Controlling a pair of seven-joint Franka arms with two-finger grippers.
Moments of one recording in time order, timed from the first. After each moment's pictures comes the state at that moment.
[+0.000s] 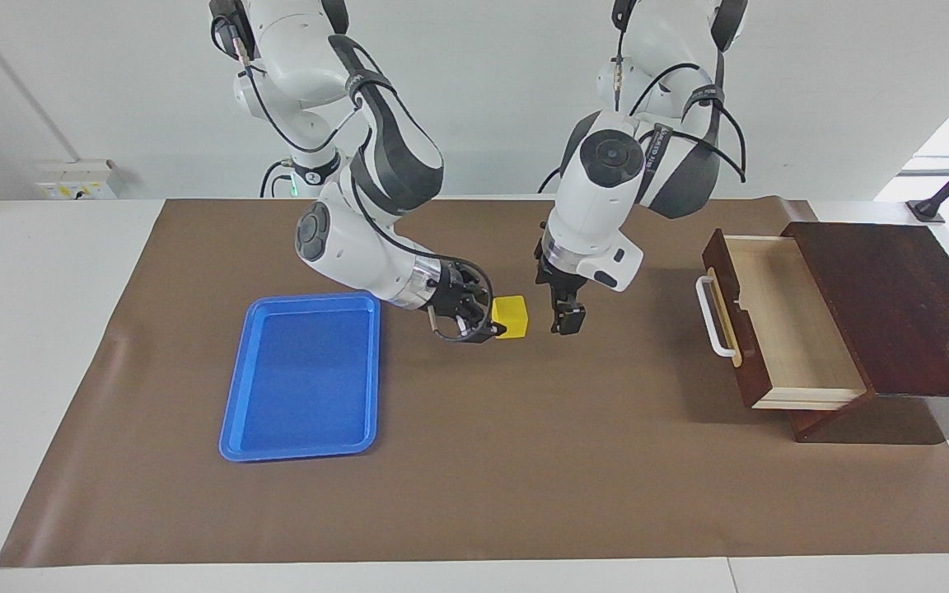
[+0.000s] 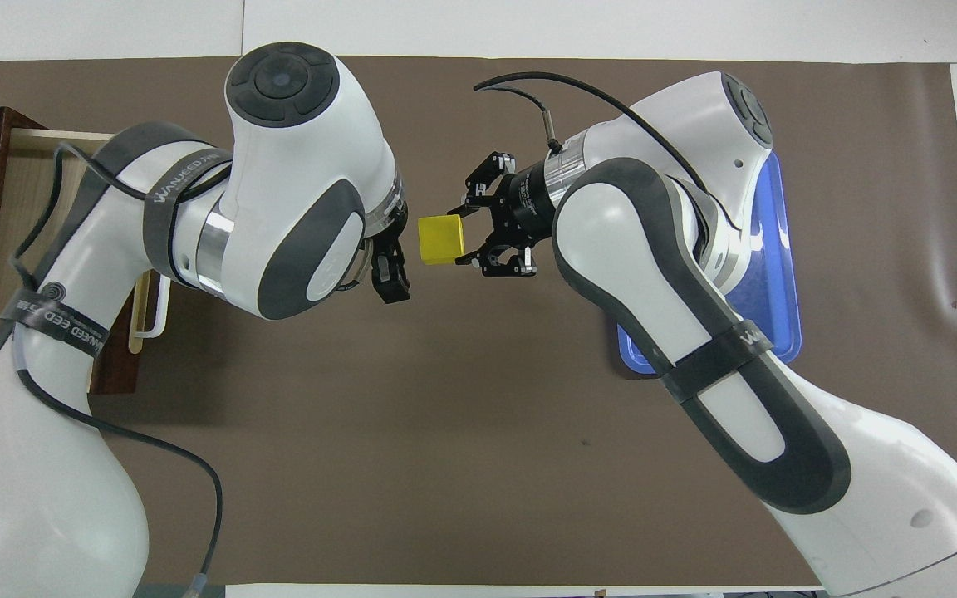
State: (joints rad) left arm -0.47 0.40 -0.10 -1.40 -0.06 1.75 -2.25; right arm 0.36 0.44 0.04 -1.52 0.80 2.03 1.46
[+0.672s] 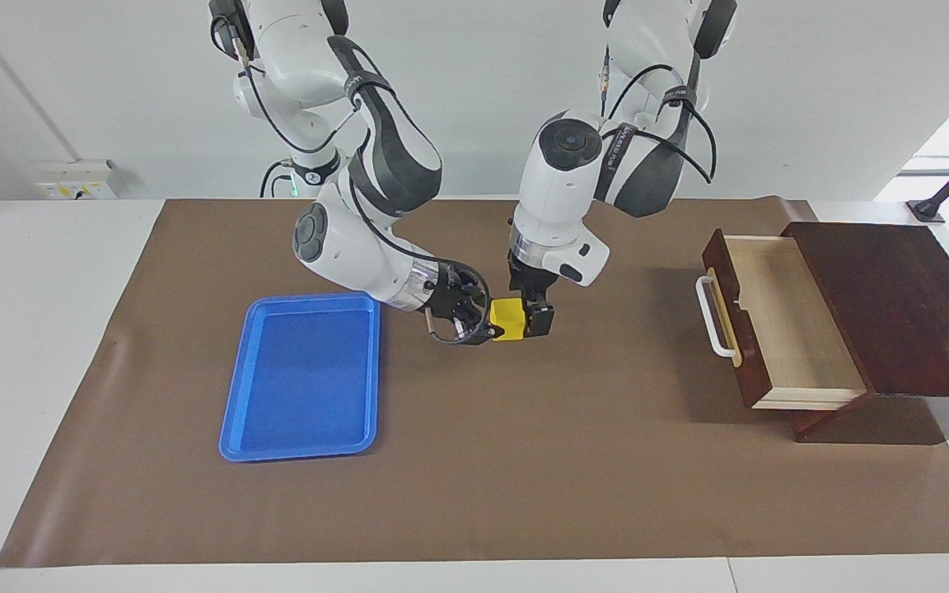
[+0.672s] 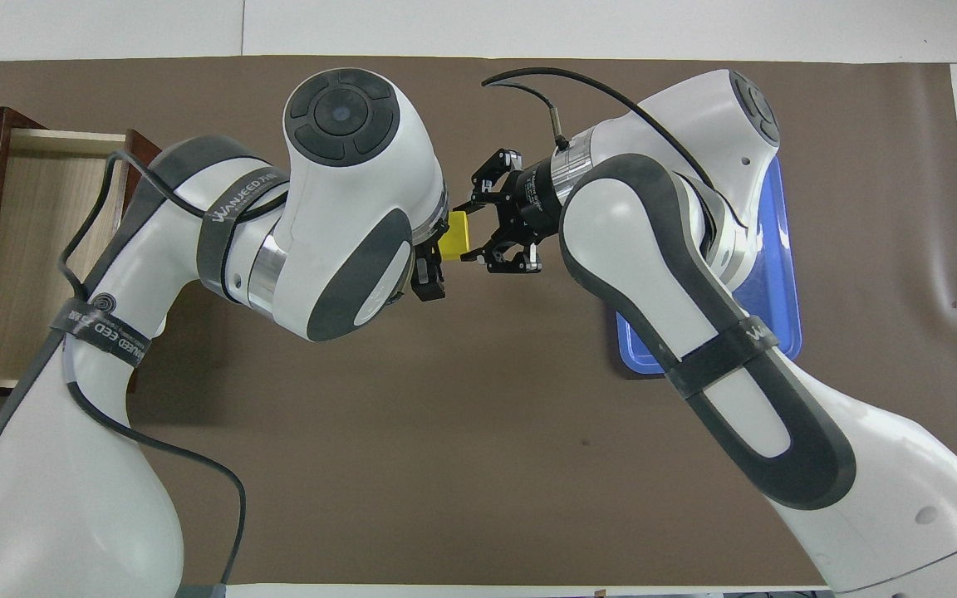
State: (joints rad) left arm -0.53 0.41 -0.10 -1.40 -0.02 1.85 -2.26; right arm 0.36 0.44 0.03 -1.52 0.80 2.03 1.46
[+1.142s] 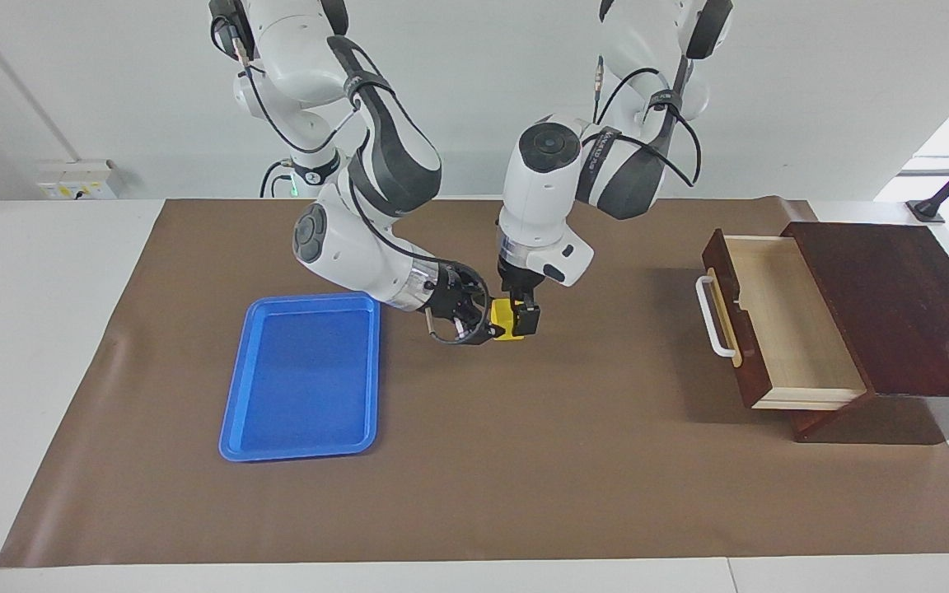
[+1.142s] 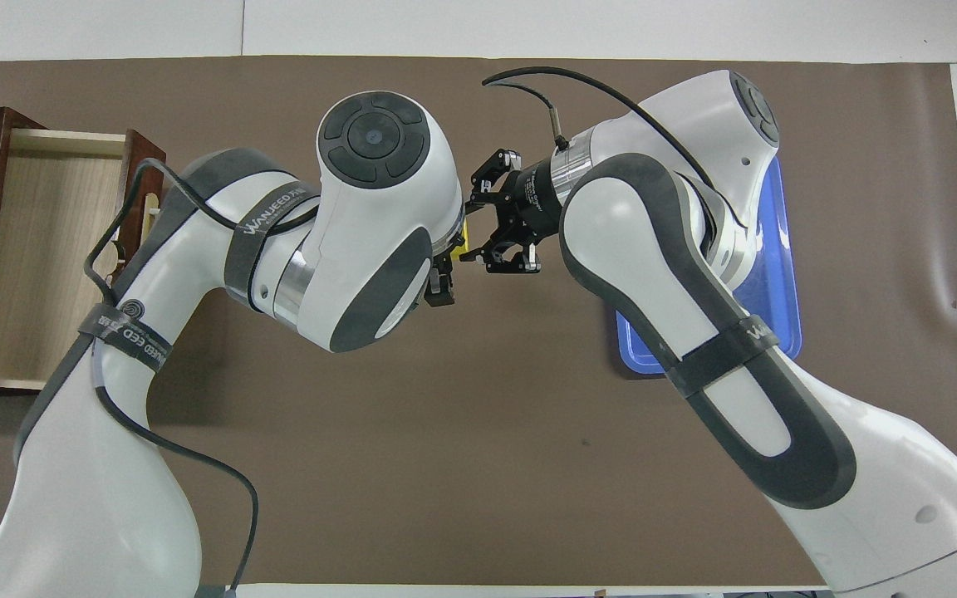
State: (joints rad) left arm -0.55 0.41 -0.10 -1.43 0.00 1.88 -2.26; right arm 0.36 0.45 0.03 -1.53 0.81 2.03 1.46
